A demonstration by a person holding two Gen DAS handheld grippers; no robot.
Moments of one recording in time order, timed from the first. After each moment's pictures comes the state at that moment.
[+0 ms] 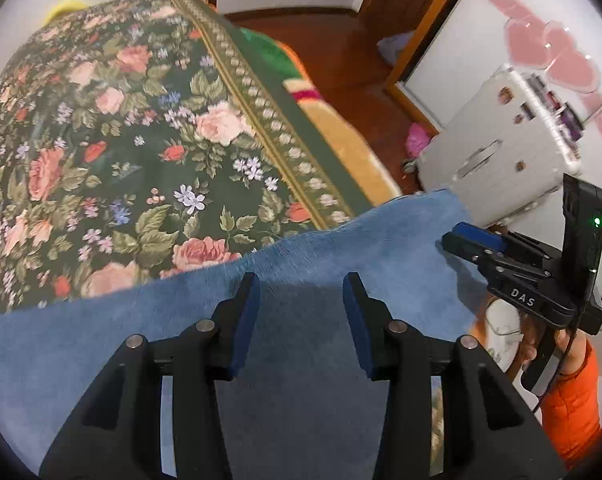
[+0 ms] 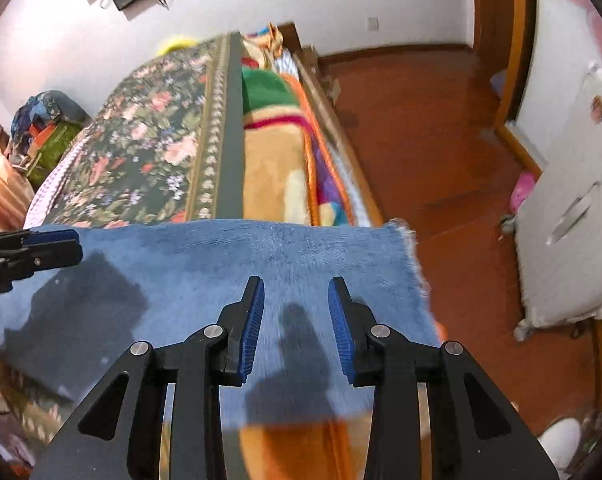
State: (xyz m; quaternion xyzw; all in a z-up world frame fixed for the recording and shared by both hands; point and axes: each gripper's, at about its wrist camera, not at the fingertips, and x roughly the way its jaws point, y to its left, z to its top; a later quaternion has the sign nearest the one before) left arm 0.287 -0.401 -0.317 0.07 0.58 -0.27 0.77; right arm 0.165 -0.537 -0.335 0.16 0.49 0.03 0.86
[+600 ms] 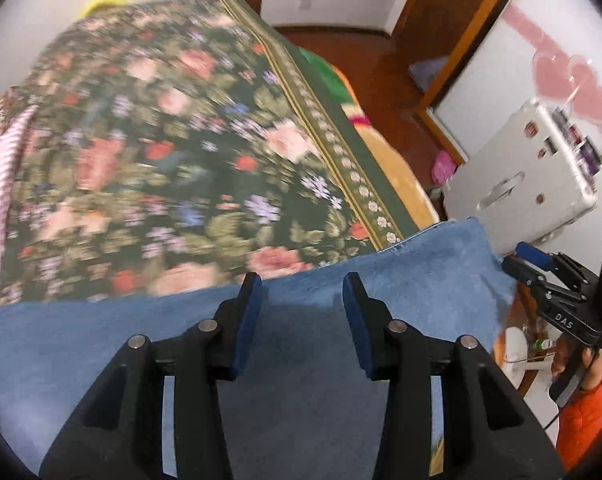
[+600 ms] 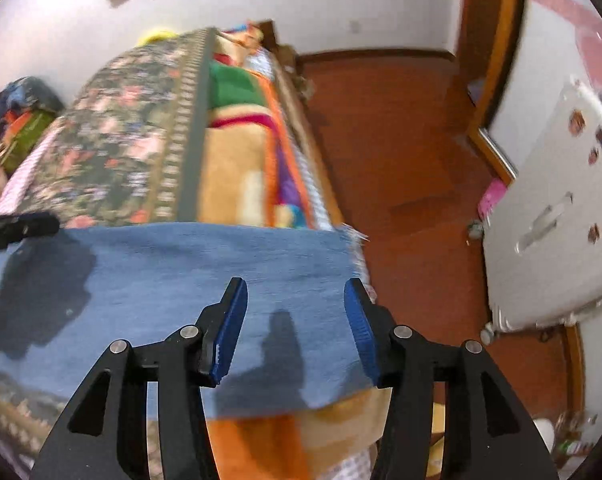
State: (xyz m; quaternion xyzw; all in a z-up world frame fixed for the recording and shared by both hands) left arm 0.289 -0.338 -0.286 0.04 0.54 -0.23 0.81; right arm 0.141 -0.538 -0.305 0.10 0.49 -0.01 0.87
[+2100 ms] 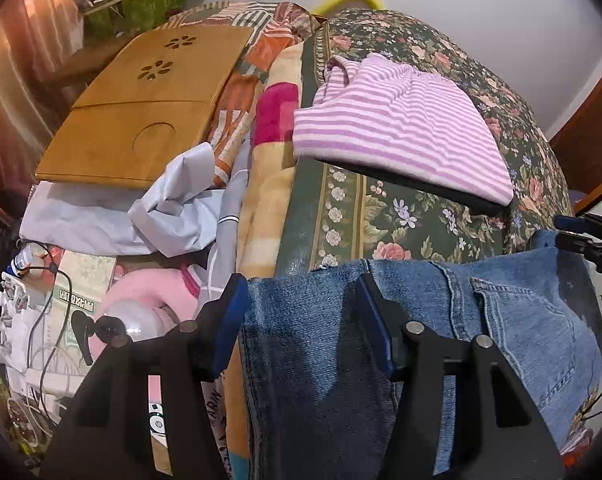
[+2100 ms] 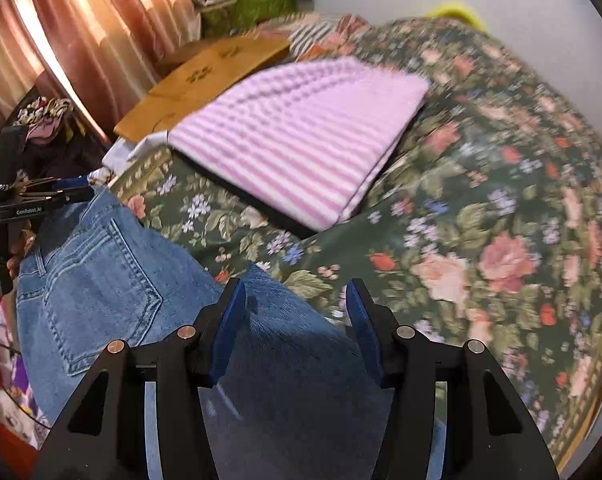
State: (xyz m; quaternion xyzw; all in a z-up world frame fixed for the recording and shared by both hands) left arm 0.237 0.212 -0.295 -0.09 0.52 0.02 0.85; right arm 0.290 -0.096 -0.256 -0.08 0.51 0.35 0.78
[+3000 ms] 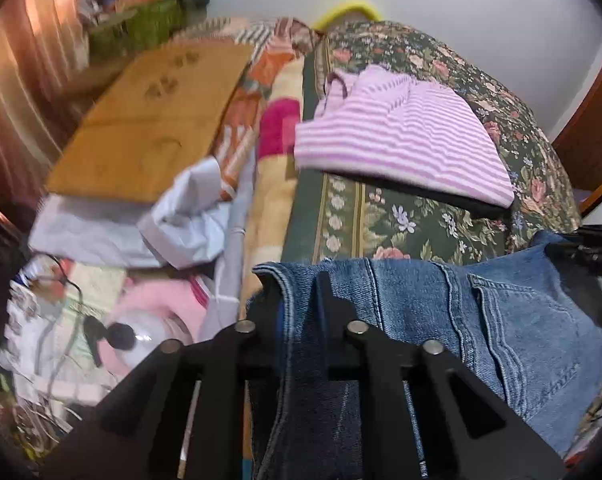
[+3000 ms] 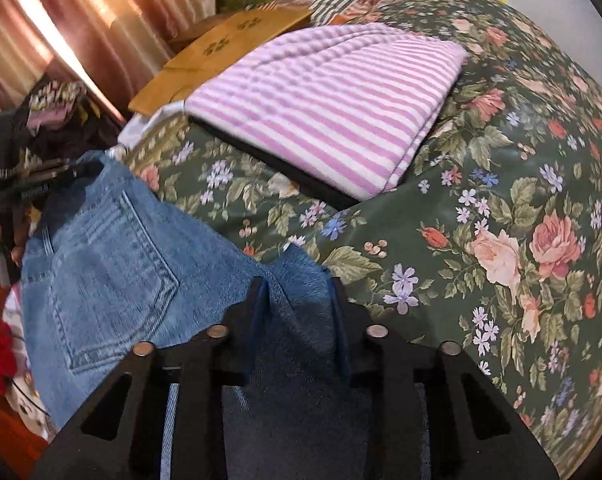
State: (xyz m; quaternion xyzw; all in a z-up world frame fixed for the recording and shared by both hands) left arm 0.230 0.203 -0.285 -0.06 0.49 0.04 0.87; right arm 0.285 -0.085 -0.275 -0.07 0.53 0.37 0.76
